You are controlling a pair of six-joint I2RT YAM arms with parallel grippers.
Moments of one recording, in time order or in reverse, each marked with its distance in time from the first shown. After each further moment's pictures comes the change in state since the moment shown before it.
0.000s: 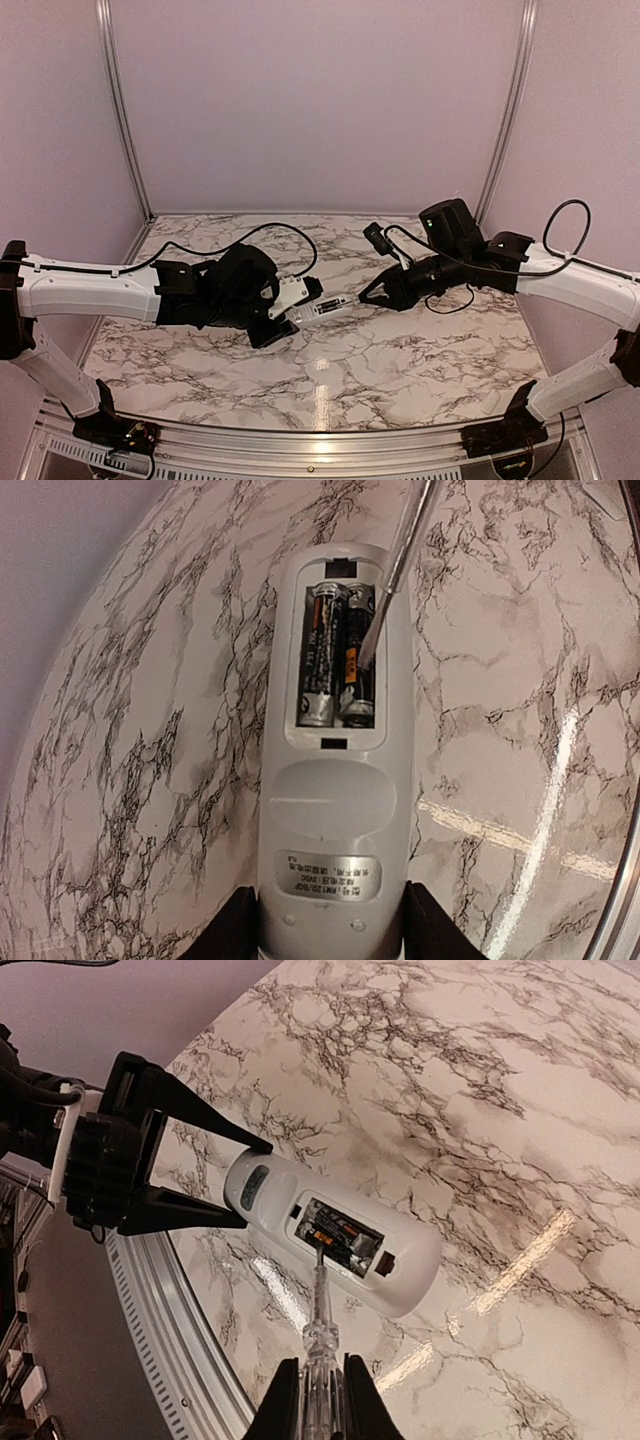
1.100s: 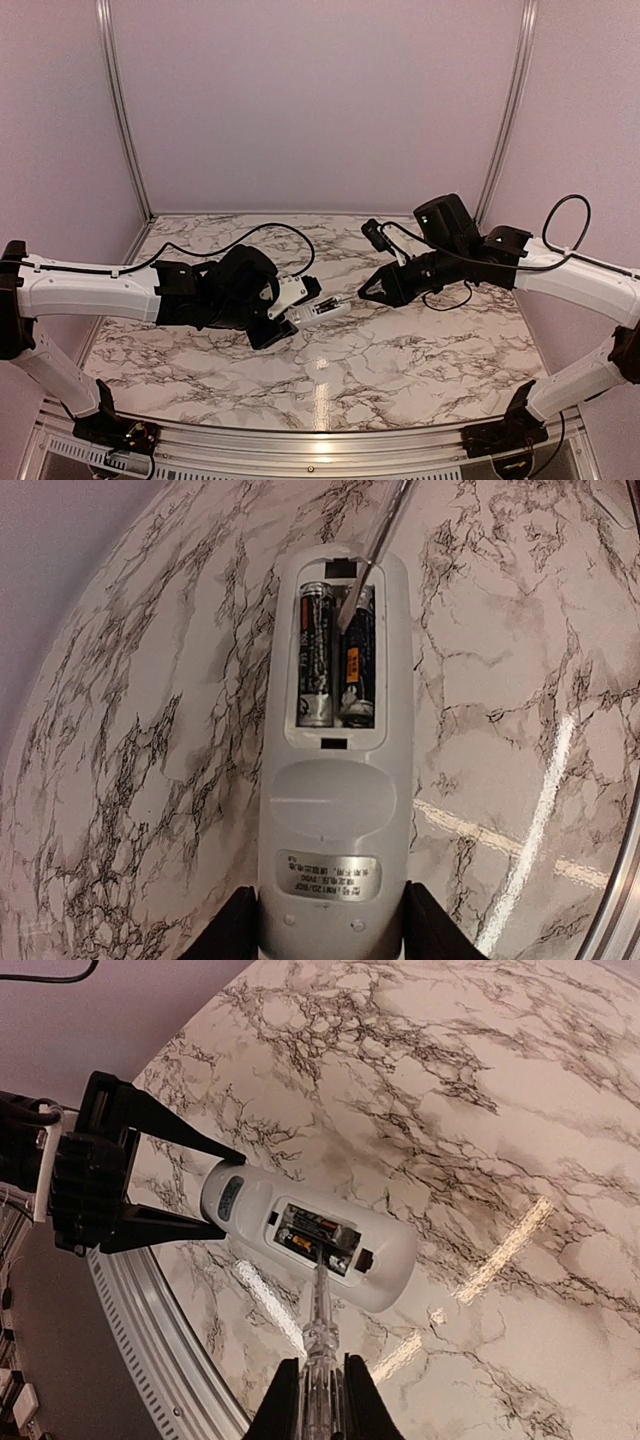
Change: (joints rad) left arm -0.003 0.000 0.000 -0.017 -0.011 -0.050; right arm 0.028 0.023 0.062 -0.070 0.126 0.027
